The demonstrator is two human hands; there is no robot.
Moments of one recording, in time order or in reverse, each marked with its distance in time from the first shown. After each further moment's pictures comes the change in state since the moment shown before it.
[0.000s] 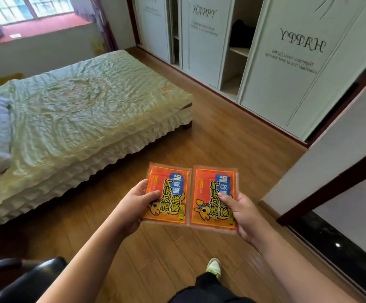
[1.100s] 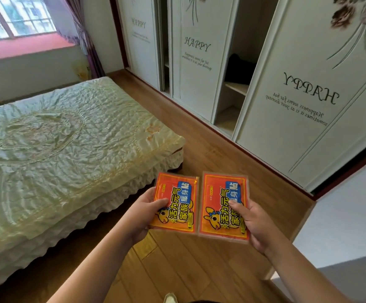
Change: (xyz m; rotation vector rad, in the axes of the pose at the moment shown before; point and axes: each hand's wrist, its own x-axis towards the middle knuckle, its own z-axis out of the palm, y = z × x) left_hand 0.388 0.213 0.050 -0.030 -0.082 -0.004; right_hand 0.357 -0.246 -0.021 -0.030 0.015 -0.023
